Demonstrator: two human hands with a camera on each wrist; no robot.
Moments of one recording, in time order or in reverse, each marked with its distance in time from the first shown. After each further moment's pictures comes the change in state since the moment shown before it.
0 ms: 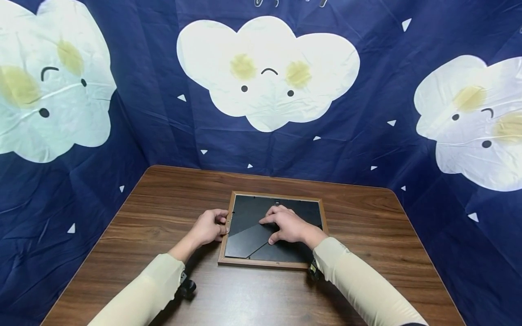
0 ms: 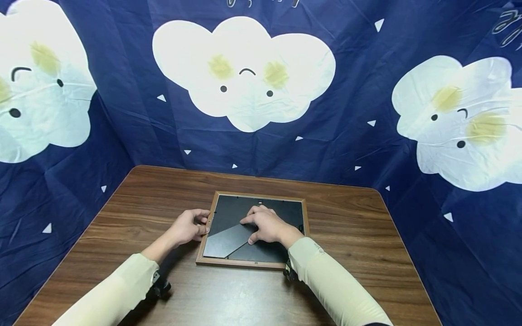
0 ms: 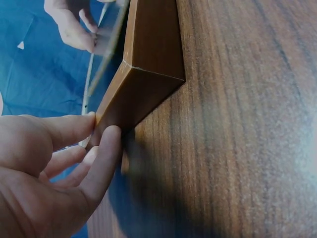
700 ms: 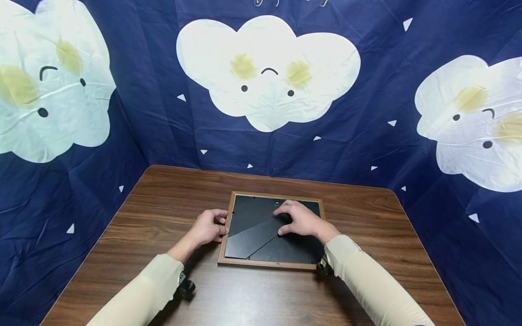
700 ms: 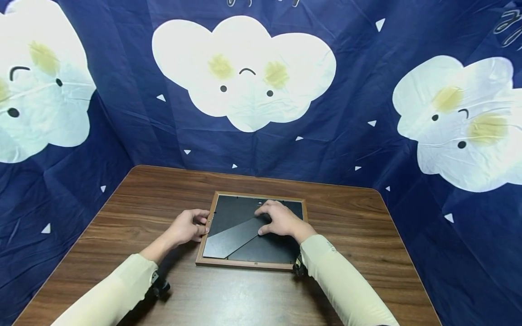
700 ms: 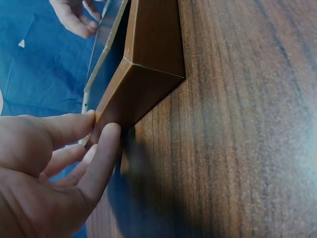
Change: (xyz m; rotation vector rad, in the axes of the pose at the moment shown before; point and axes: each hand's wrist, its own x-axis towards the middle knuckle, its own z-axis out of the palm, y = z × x) left_hand 0.000 -0.002 -0.001 -0.045 -0.002 -0.019; right_hand -0.015 0.031 -0.016 0.090 0.075 0.083
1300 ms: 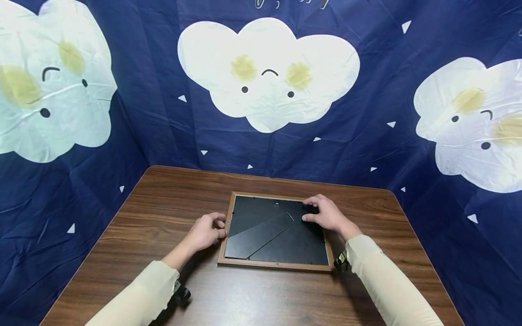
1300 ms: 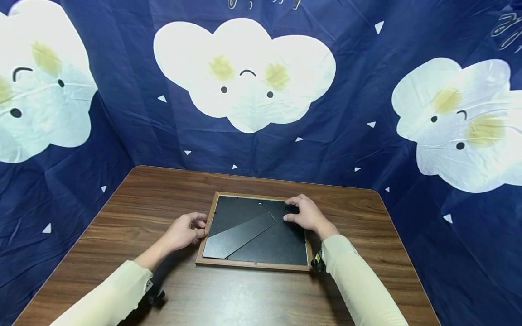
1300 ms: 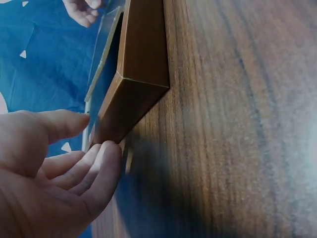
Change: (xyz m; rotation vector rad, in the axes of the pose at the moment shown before) left_hand -0.015 0.000 -0.002 0.224 0.053 0.075; right_hand -0.034 0.062 -0.022 0.092 0.264 0.173
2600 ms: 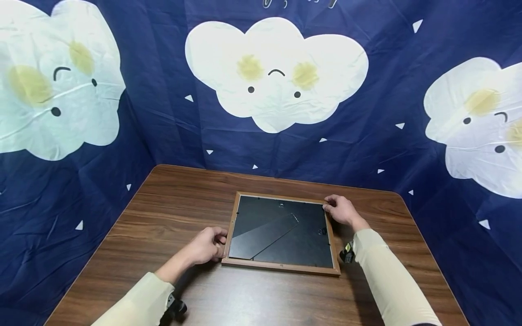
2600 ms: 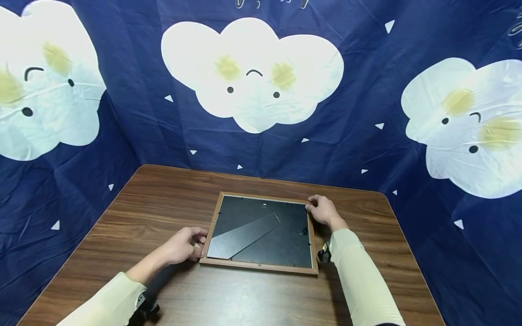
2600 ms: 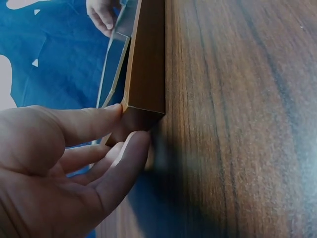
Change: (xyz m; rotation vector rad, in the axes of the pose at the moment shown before) left_hand -0.040 0.001 -0.002 -0.160 -0.184 0.002; right_hand 0.013 0.045 -0.012 0.037 -0.017 0.292
